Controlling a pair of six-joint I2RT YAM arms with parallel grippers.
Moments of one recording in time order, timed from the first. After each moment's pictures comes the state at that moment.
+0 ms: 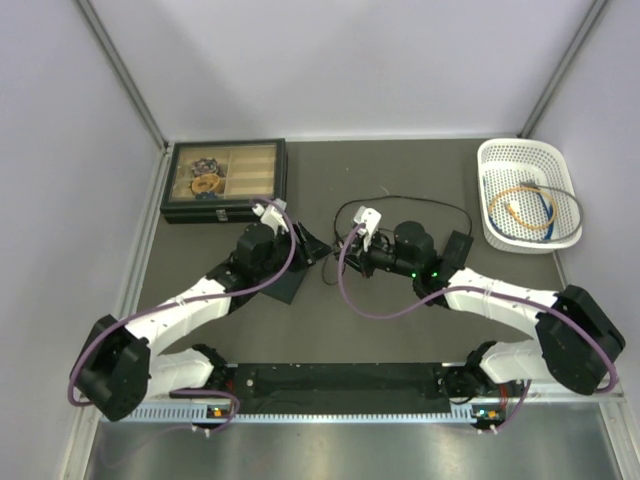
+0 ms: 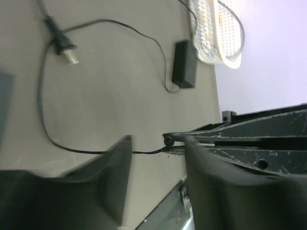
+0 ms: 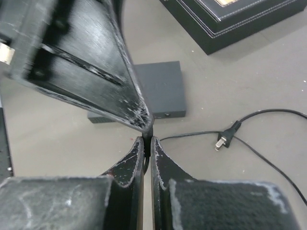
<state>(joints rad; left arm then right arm) -0.62 1.18 0.59 0.26 0.24 -0.98 0.76 1.28 0.63 0.40 -0.35 -0.04</state>
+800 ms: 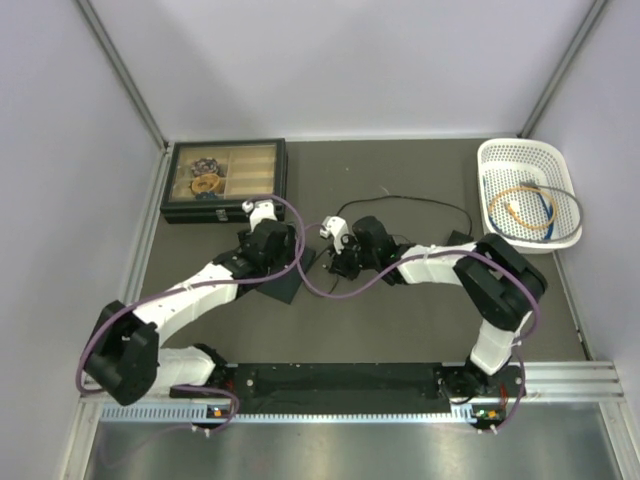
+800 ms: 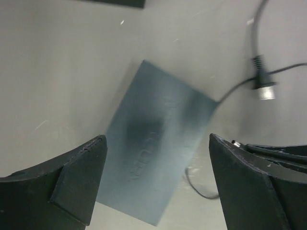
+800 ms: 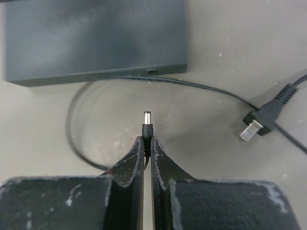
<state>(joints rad) -0.61 1.23 0.71 -0.20 -0.38 -0.61 0.76 1.73 0.85 0.24 -0.33 -0.13</state>
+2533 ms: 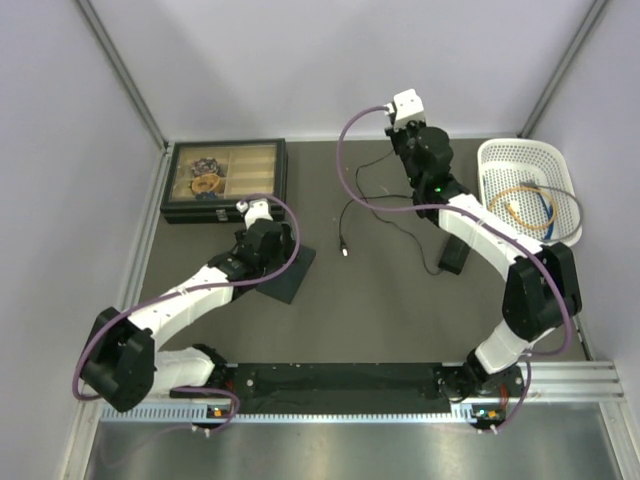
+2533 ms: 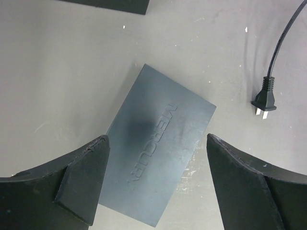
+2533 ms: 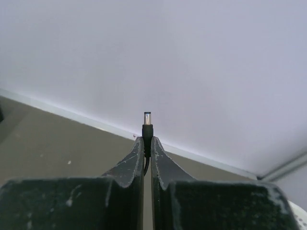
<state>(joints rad) -0.59 1.22 0.70 -0.19 -0.37 -0.61 0.45 1.62 1.29 0.42 0.30 -0.36</state>
